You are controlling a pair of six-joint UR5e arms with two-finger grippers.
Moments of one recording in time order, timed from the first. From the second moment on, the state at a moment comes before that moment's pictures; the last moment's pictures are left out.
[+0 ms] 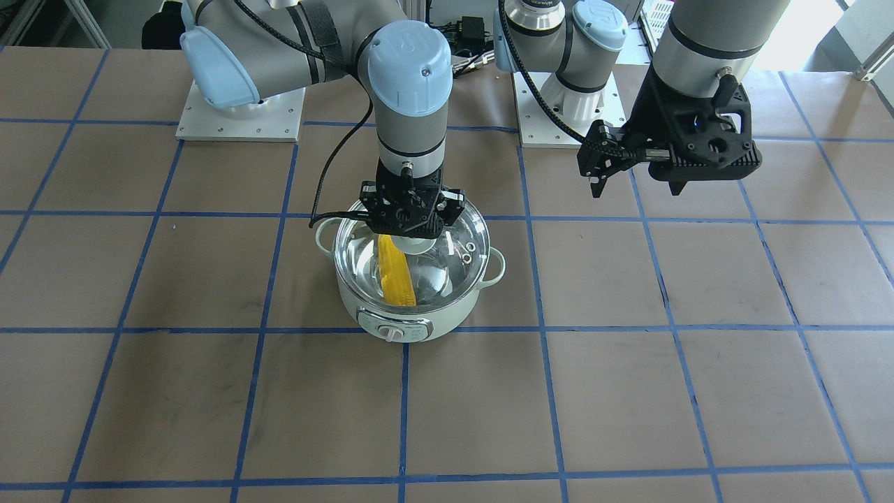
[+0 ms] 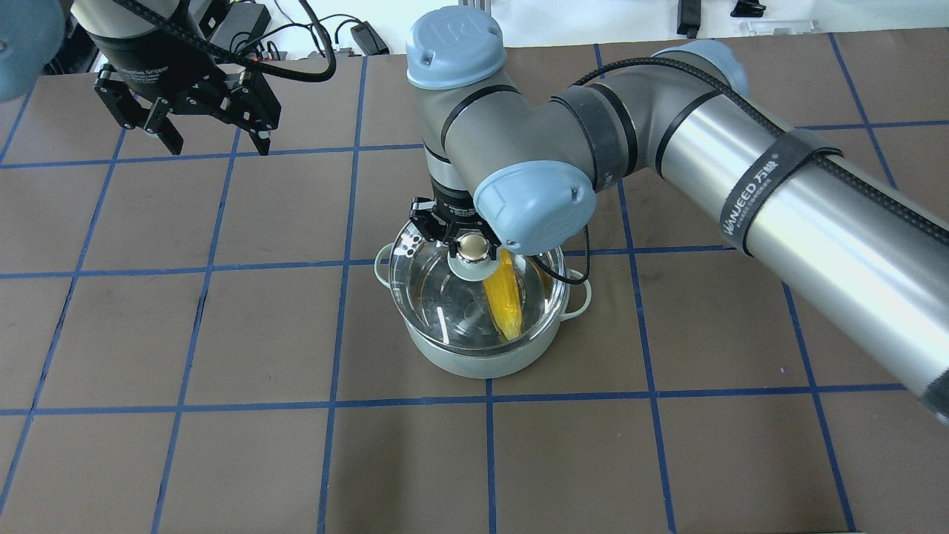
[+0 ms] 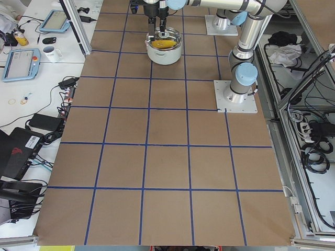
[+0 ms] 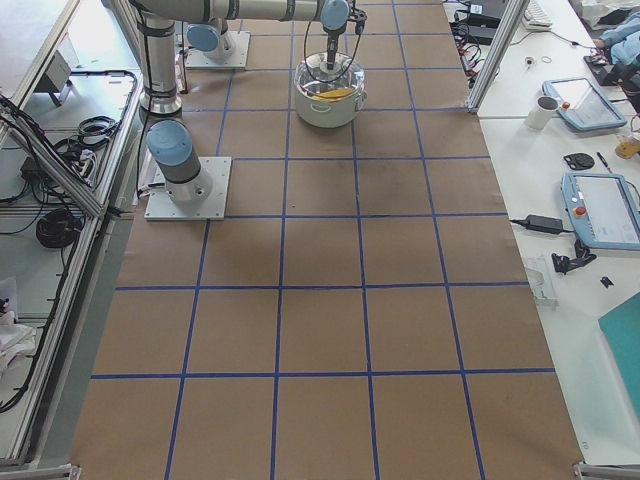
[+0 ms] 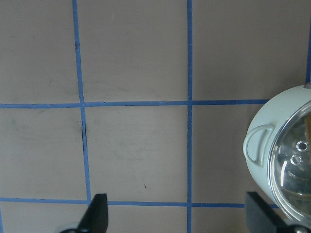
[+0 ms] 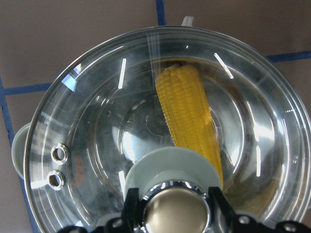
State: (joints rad) left arm -1.57 -1.64 -1.43 -1.65 1.66 0.01; right arm 2.02 -1.28 1.56 -1.81 -1.54 0.55
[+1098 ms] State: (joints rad) left arm -1.57 -1.66 -1.43 -1.65 1.66 0.01; right arm 2.02 -1.29 1.58 -1.80 -1.54 0.56
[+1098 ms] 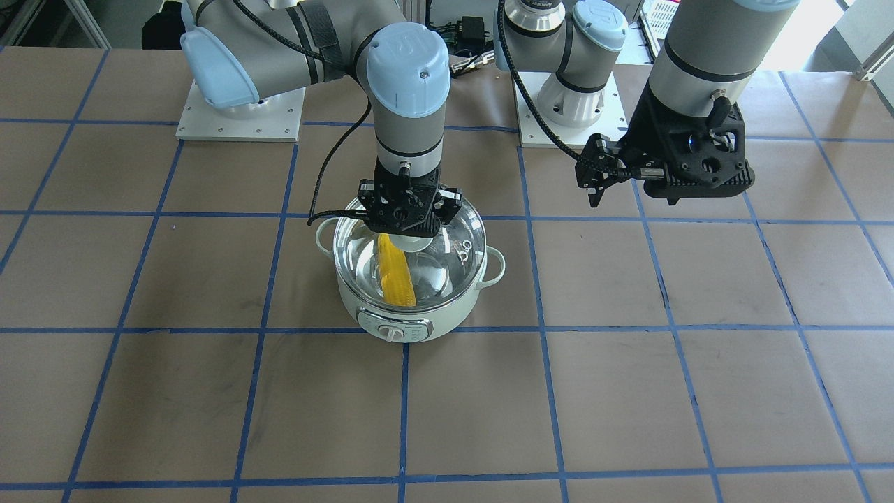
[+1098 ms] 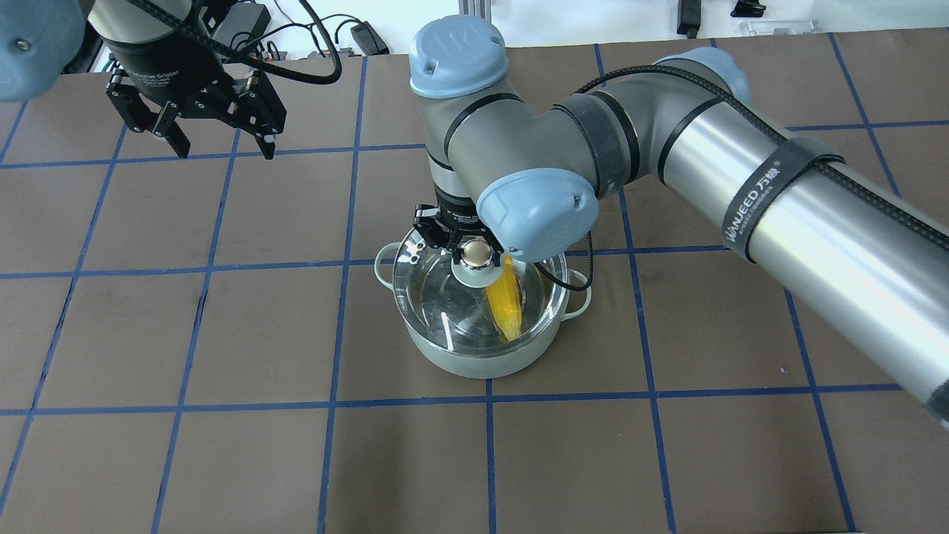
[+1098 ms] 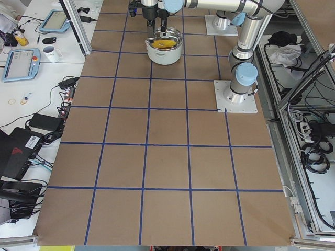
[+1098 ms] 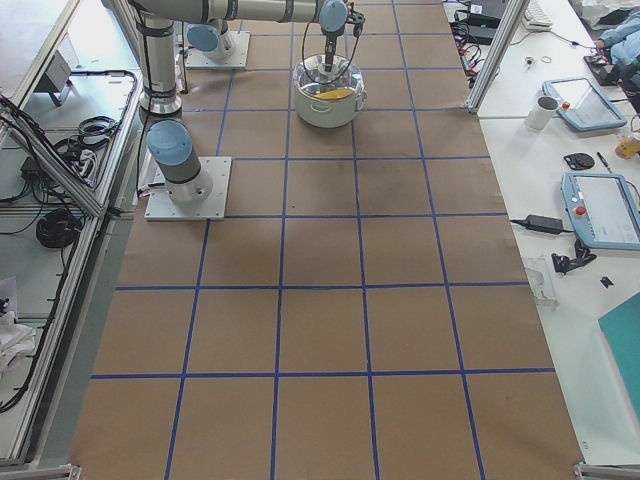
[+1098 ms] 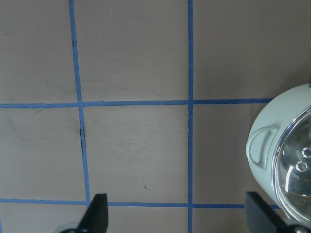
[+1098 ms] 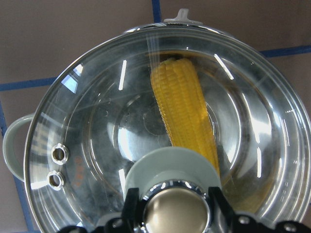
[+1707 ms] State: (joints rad) left arm -1.57 -1.66 -1.44 -1.65 1.66 0.01; right arm 2.02 -1.29 1.58 -1.81 -1.55 0.54
